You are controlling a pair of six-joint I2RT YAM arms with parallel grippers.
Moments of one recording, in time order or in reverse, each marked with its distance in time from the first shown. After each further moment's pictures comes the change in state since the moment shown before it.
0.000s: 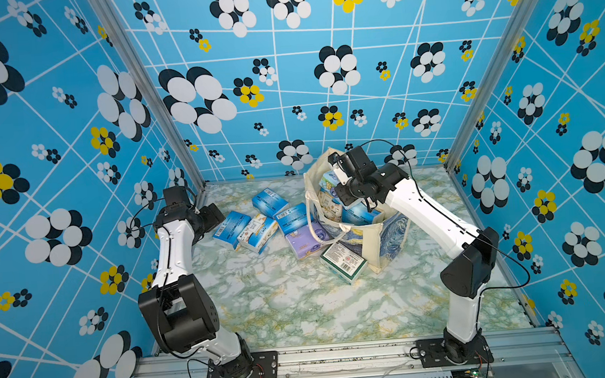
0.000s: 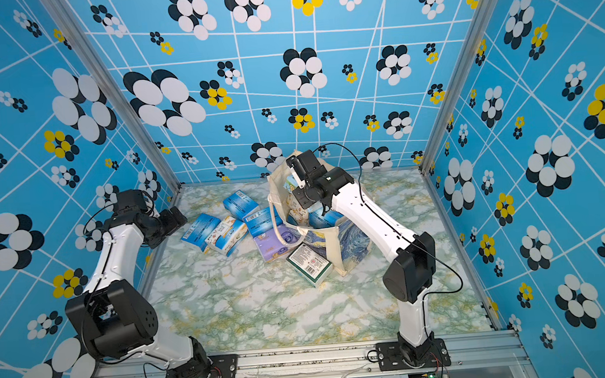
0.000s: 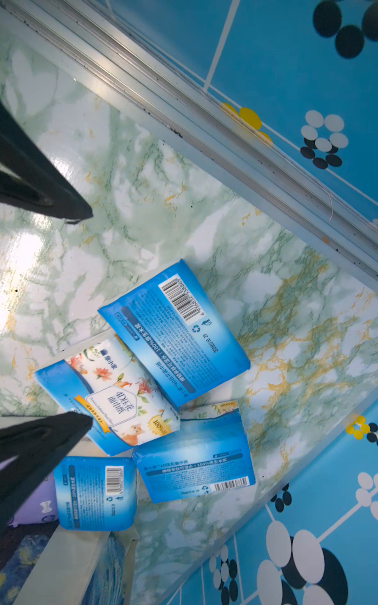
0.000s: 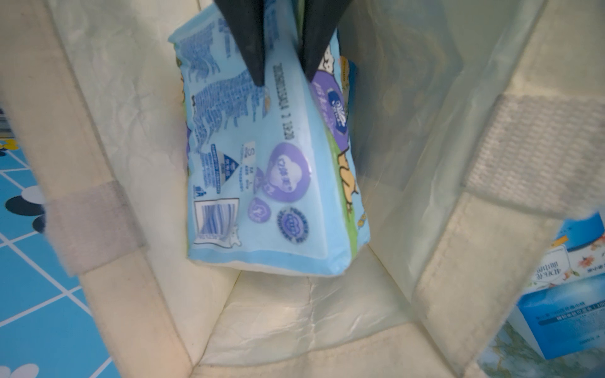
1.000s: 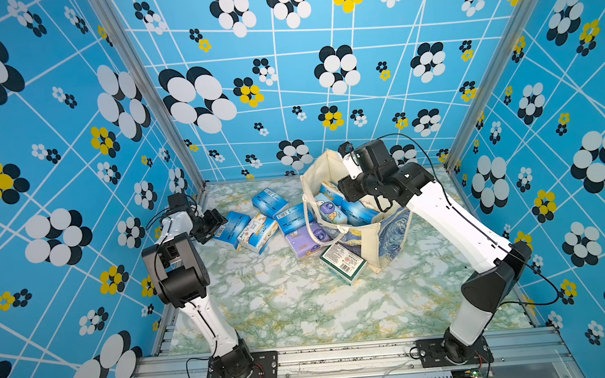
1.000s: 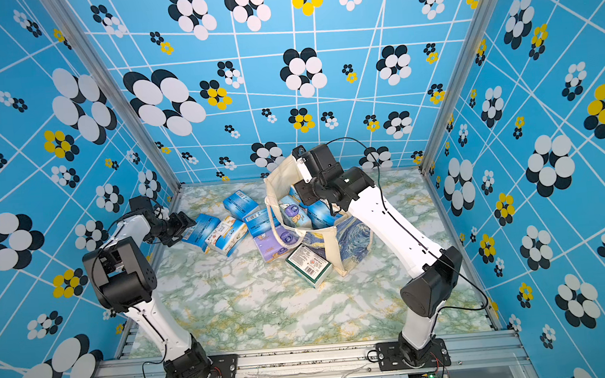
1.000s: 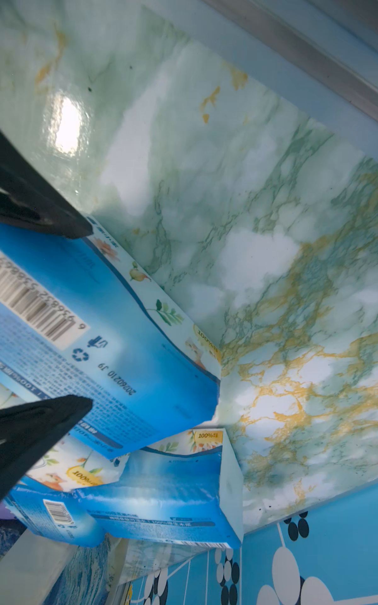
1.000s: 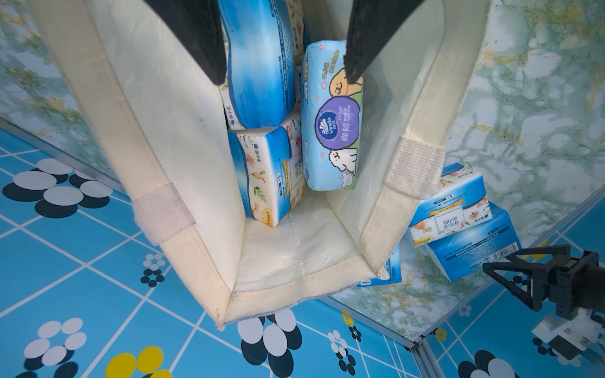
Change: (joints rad) left arm 0.055 0.398 0.125 0.109 0.259 0.020; right arm 0.000 -0.164 -0.063 0.045 -0.087 0.051
